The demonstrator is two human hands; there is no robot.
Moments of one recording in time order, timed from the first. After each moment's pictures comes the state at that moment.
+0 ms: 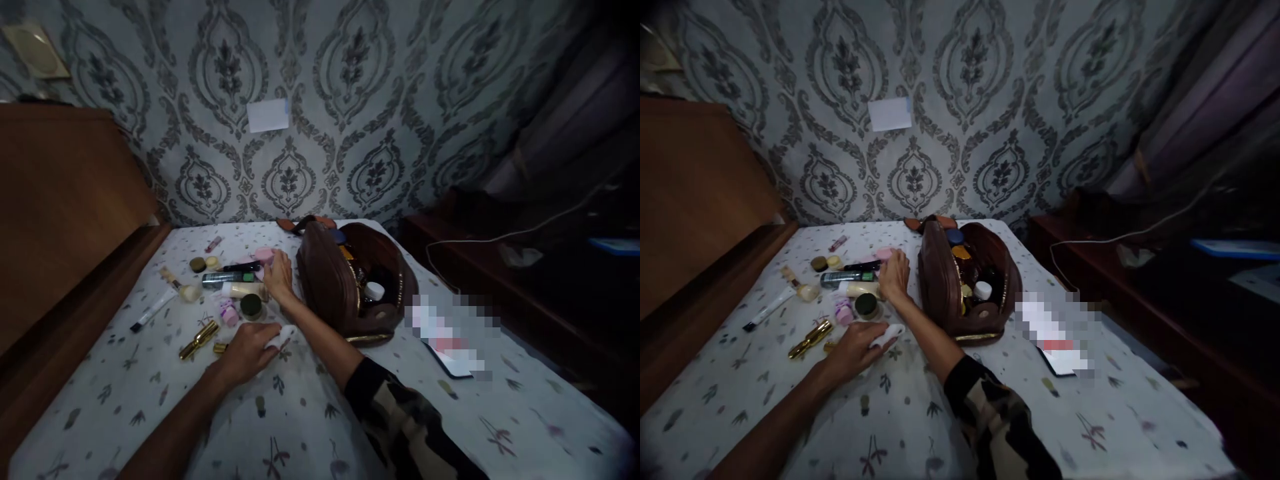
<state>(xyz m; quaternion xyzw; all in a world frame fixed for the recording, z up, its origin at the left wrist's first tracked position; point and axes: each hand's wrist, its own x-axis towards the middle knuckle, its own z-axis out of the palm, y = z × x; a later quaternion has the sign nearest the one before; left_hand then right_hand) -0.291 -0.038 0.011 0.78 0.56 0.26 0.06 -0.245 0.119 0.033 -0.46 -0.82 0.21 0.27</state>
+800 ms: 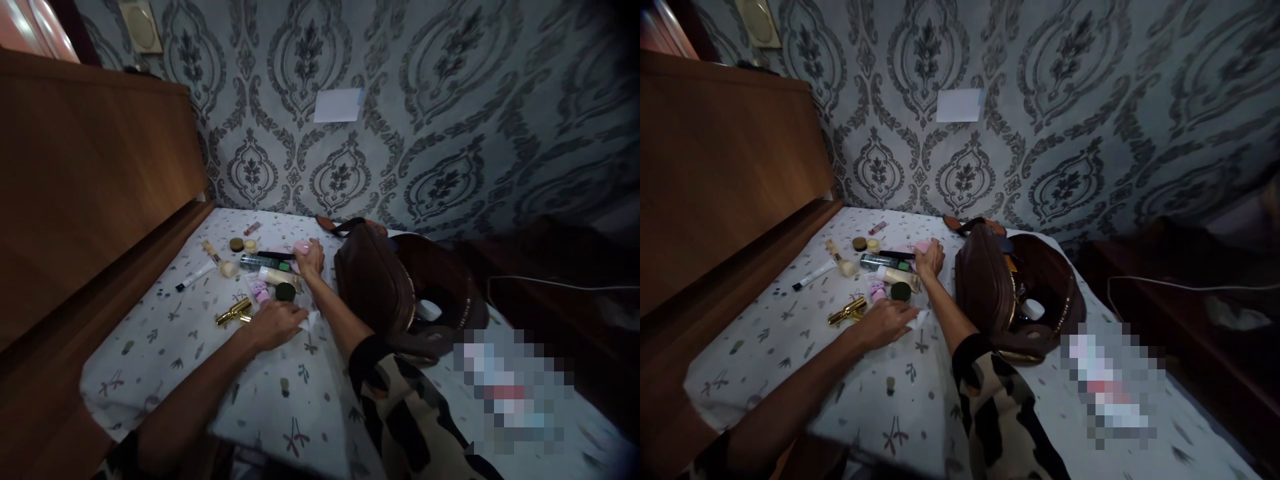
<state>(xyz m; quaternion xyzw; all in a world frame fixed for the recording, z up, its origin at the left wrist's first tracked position) -0.309 -0.037 0.022 0.79 0.61 0.07 -0.02 -0.286 0.153 0.012 -0.52 -0.78 0.19 0.28</state>
